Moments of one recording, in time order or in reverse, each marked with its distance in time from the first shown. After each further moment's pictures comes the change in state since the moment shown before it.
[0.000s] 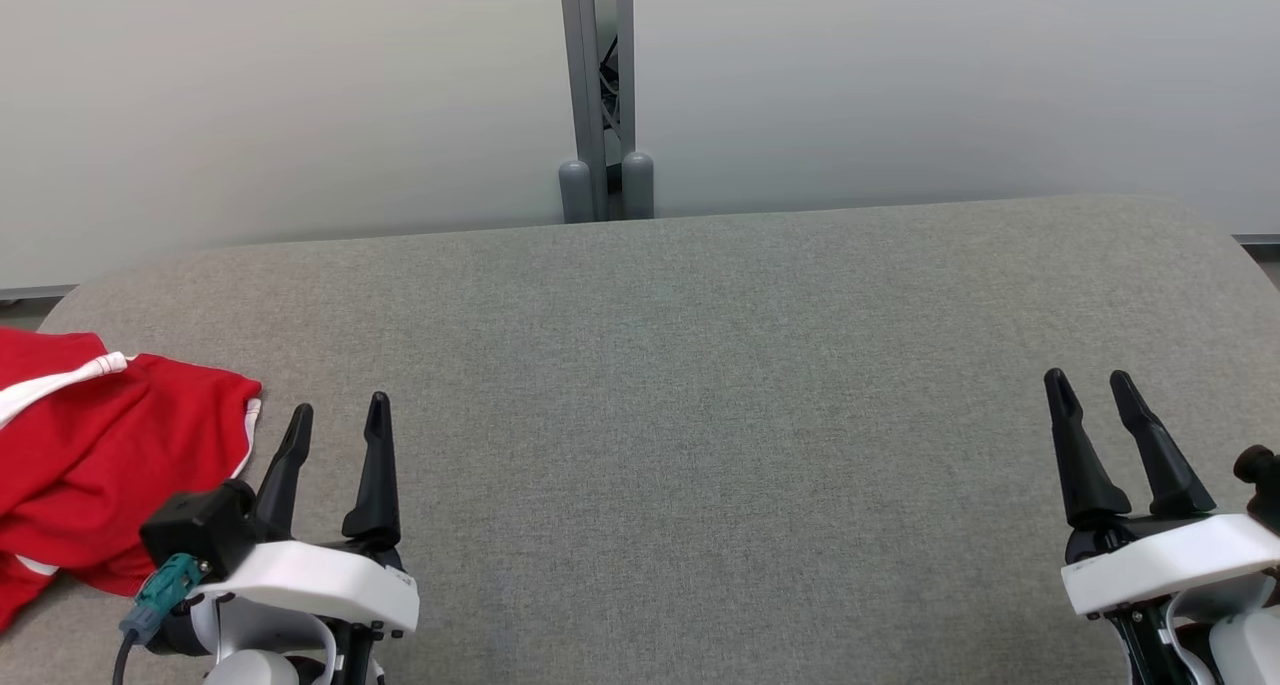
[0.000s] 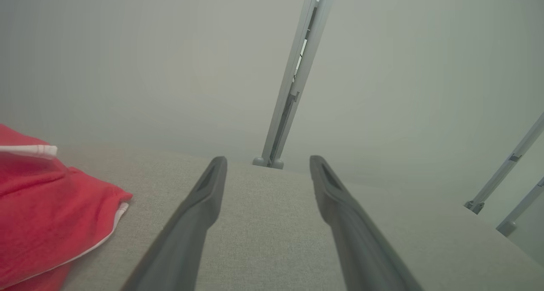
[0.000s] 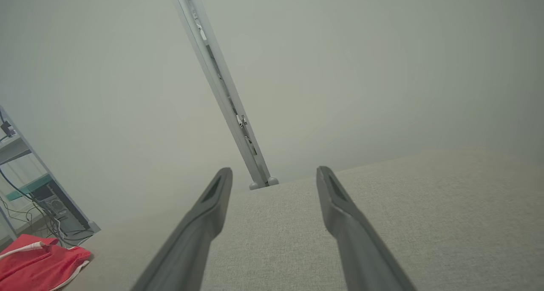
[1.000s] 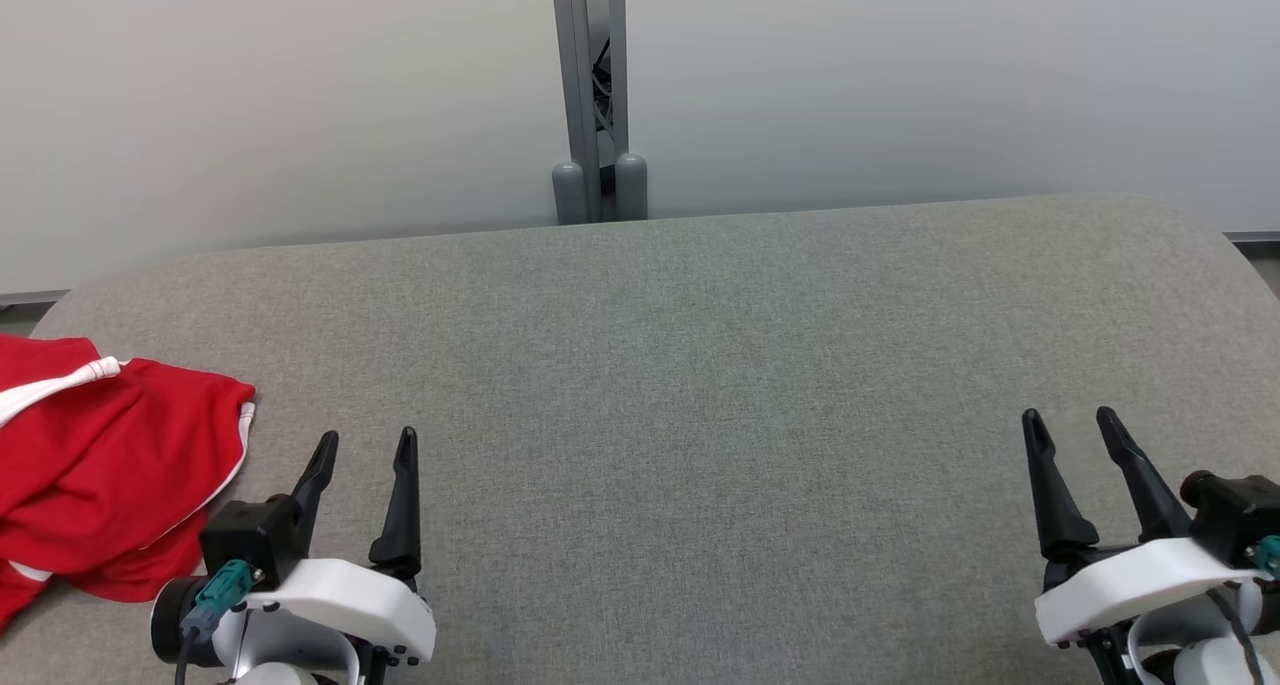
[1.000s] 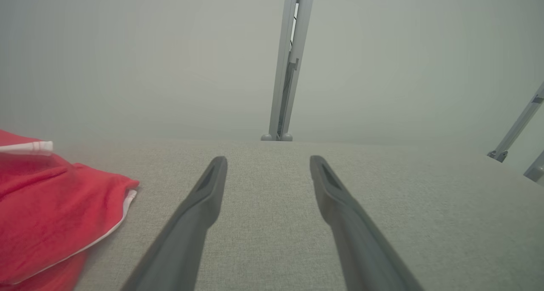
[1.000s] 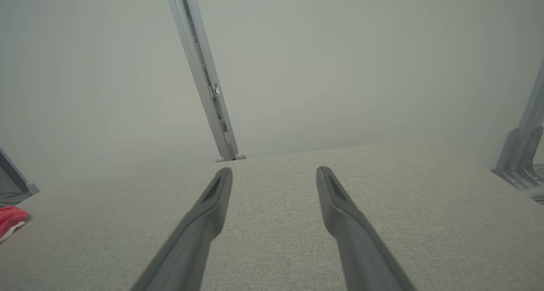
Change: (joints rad) left arm 0.000 -0.012 -0.006 0.090 0.160 -0.028 0.008; right arm 0.024 0.109 -0.098 0.048 -0.298 0.000 0.039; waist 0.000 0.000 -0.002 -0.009
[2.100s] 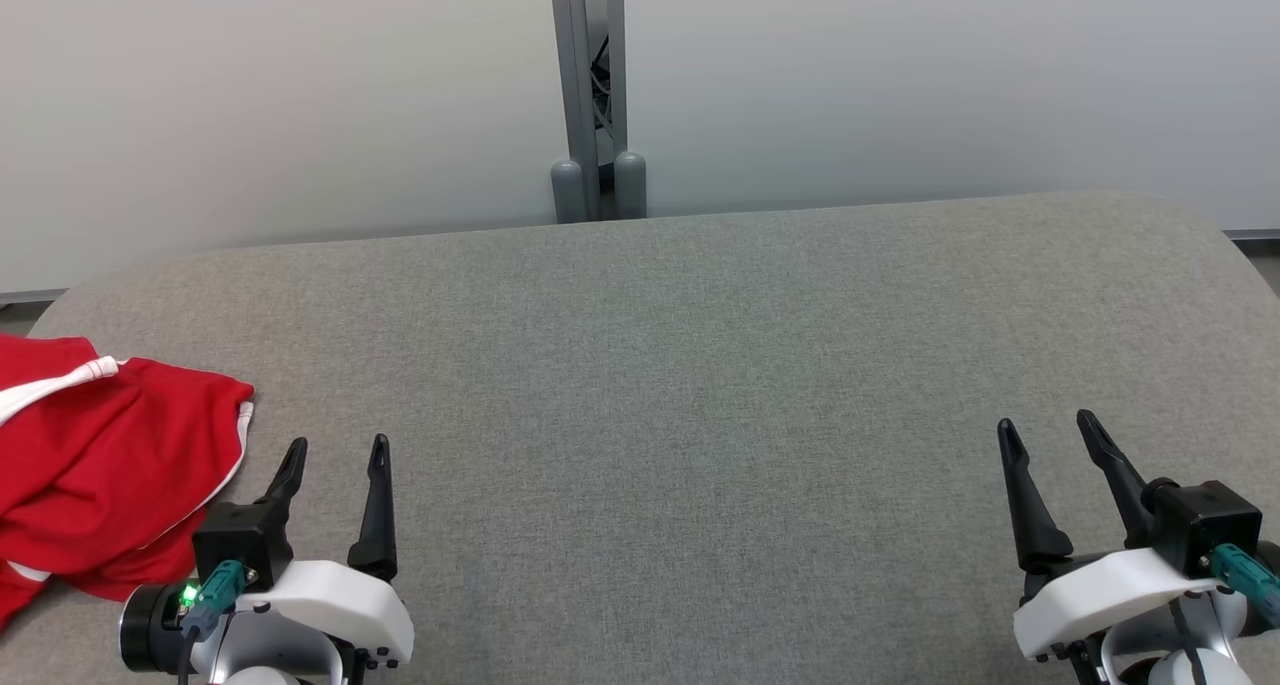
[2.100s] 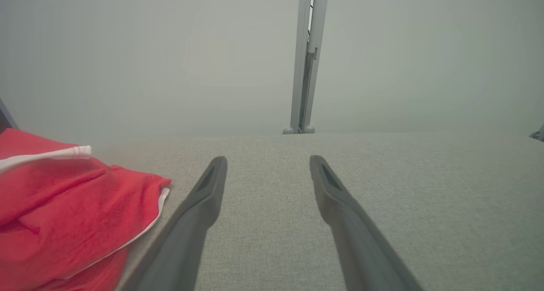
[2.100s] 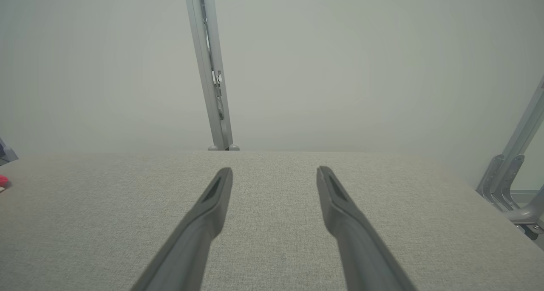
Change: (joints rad) left arm 0.008 0.008 0.035 -0.001 0.094 0.037 0.022; right arm 0.026 0.063 -0.030 -0.055 -0.206 0.000 0.031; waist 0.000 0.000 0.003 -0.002
